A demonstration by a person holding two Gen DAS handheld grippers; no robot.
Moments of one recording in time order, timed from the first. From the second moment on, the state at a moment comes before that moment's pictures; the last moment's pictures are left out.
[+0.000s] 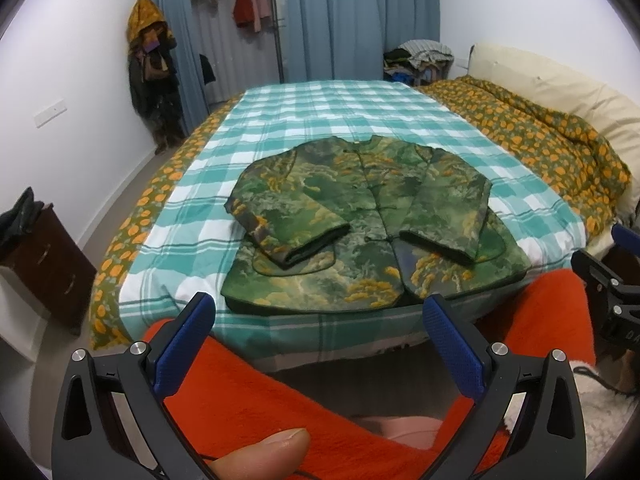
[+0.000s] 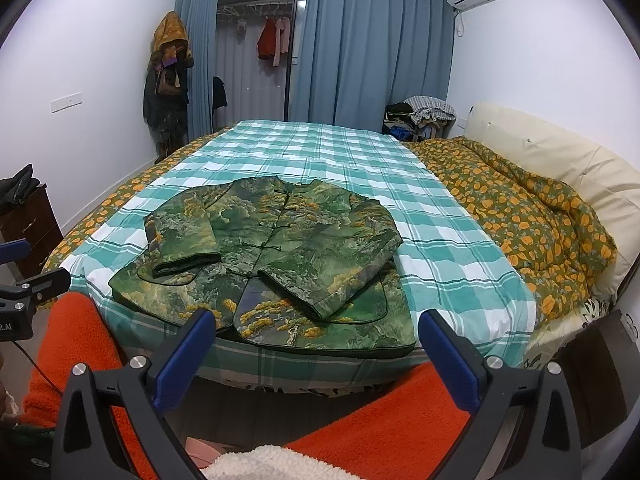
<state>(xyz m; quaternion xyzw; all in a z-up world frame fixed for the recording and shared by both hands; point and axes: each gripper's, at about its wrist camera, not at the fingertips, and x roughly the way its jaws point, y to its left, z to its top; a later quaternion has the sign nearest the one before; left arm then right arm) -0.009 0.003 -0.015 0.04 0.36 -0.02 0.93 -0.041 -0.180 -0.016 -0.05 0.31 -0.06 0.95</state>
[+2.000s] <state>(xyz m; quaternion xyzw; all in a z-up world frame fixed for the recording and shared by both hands) -0.012 -0.003 -0.024 0.05 0.37 -0.02 0.93 -0.043 -0.170 -0.024 -0.06 0.32 -0.05 0.94</state>
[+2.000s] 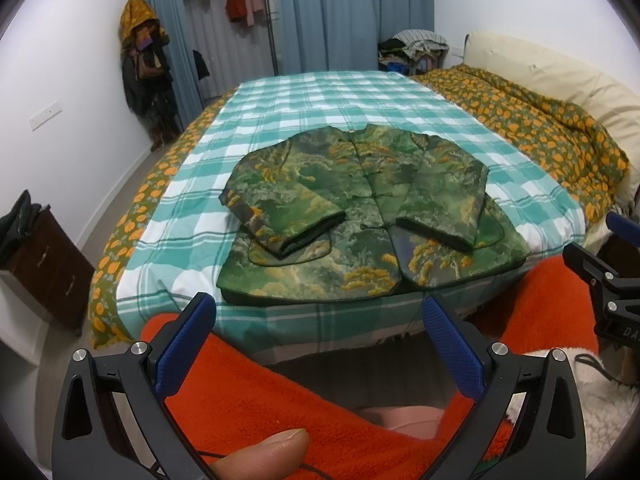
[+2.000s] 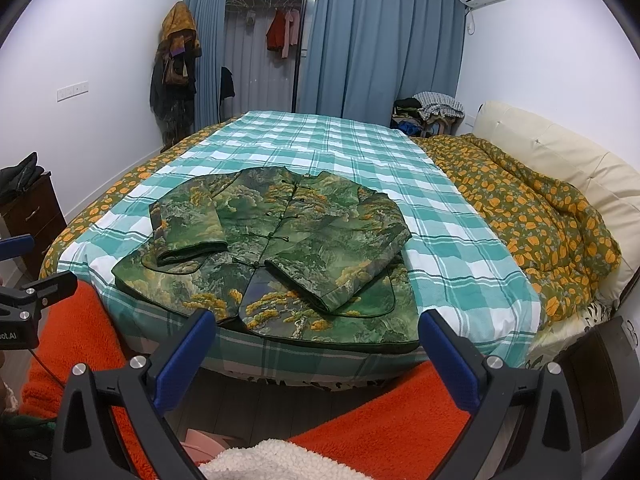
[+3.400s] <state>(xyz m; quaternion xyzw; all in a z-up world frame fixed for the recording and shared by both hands) -0.016 -0.005 -0.033 0.05 0.37 -0.02 0.93 -0.042 -0.169 -0.026 -0.06 0.32 -0.05 0.94</state>
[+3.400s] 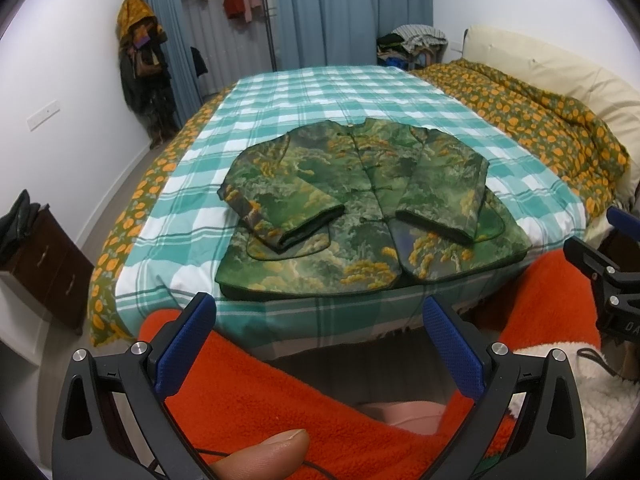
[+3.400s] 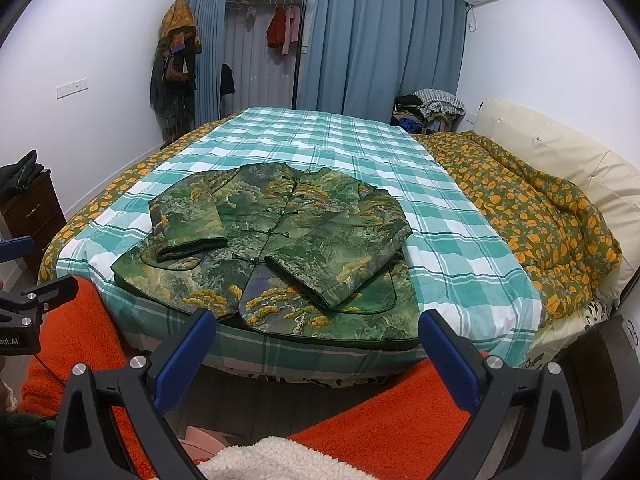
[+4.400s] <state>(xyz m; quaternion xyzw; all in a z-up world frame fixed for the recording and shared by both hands) -0.004 0.017 -0.021 0.04 0.36 0.01 0.93 -0.035 -0.171 -0.013 -0.09 0.30 -0.05 0.95</state>
